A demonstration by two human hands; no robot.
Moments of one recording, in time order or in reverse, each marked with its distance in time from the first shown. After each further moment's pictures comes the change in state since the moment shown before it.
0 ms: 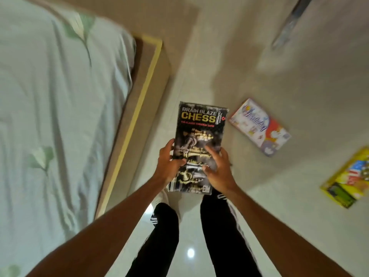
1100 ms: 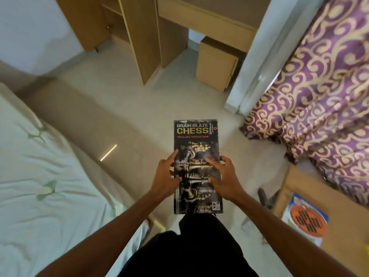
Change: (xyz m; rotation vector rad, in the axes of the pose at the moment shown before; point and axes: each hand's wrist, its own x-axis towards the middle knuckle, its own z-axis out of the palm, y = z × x) left_hand 0.022 0.692 -0.195 0.117 0.364 0.560; right_hand 0.276 -0.688 -0.275 -0.495 -0.075 -0.408
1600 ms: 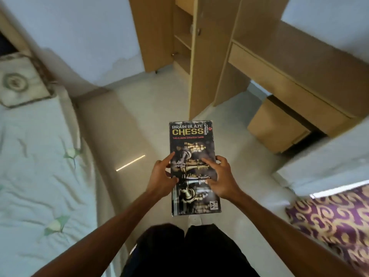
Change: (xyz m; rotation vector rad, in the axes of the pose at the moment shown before) left_hand 0.344 0.015 -0.227 -0.062 0.366 -0.164; right_hand 0.444 -0.216 0.002 -0.095 -0.266 -0.295
